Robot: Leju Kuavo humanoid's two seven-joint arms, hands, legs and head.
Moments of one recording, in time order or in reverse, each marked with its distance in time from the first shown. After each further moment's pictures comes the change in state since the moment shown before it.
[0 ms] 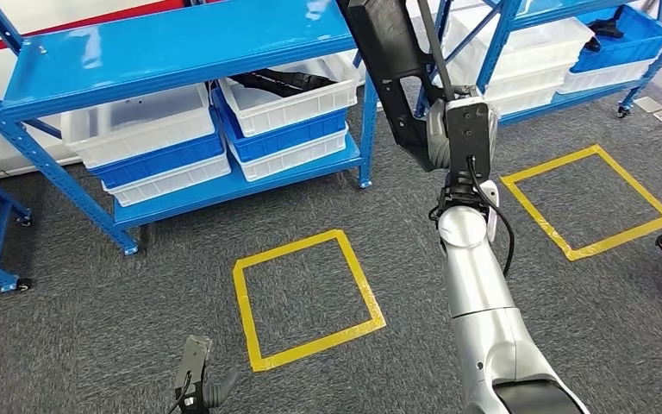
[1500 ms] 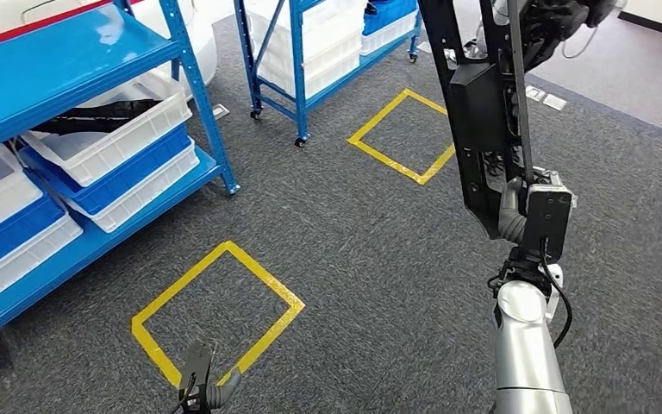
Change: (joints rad) left arm 0.021 -0.016 0.040 -0.027 -0.097 0.019 -0.023; right arm 0.326 -0.114 -0.171 -0.242 -0.077 -0.012 -0.003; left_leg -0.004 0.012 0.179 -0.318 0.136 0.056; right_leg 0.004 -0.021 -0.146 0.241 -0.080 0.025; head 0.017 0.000
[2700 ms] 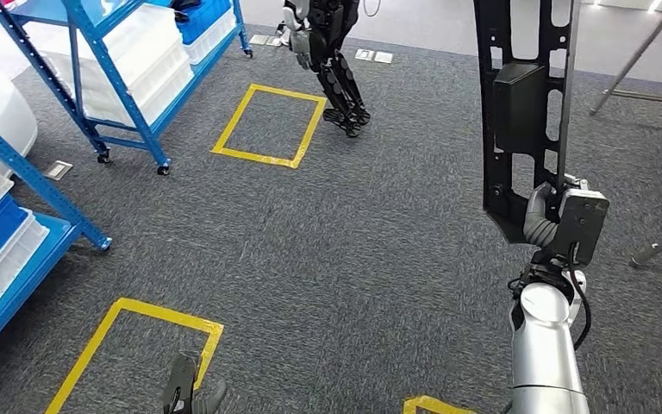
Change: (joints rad) left arm 0.043 0.033 0.033 0.001 0.028 -0.012 -0.031; right arm -0.009 -0.048 -0.059 0.036 -0.087 -0.003 -0.032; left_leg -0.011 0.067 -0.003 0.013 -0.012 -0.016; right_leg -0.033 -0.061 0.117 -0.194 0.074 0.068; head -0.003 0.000
